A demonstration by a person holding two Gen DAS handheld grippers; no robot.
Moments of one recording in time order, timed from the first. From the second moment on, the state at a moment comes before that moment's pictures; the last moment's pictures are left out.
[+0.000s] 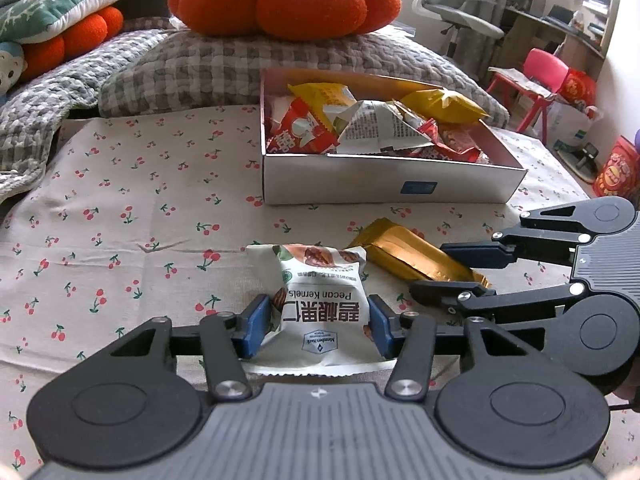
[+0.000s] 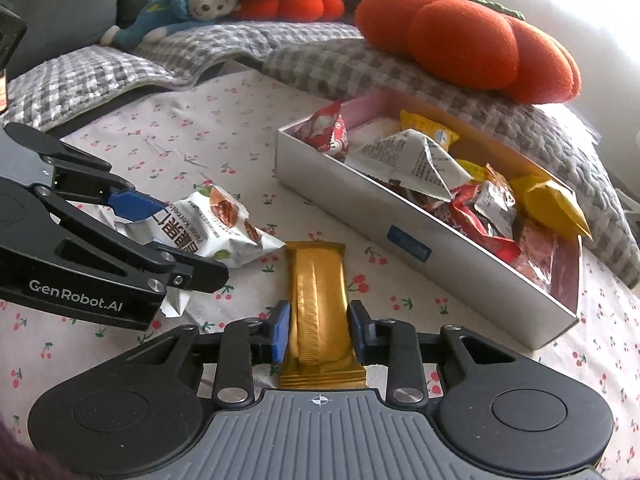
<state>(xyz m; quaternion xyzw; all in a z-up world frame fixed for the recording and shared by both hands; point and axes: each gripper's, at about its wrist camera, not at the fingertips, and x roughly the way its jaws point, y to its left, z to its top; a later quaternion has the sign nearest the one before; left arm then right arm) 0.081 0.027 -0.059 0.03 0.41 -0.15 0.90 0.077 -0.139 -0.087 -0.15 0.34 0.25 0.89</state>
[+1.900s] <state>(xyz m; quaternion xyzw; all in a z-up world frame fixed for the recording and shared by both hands) 0.159 -0.021 0.010 0.00 0.33 -0.15 0.93 0.133 -0.268 -0.025 0.09 0.34 0.15 0.92</state>
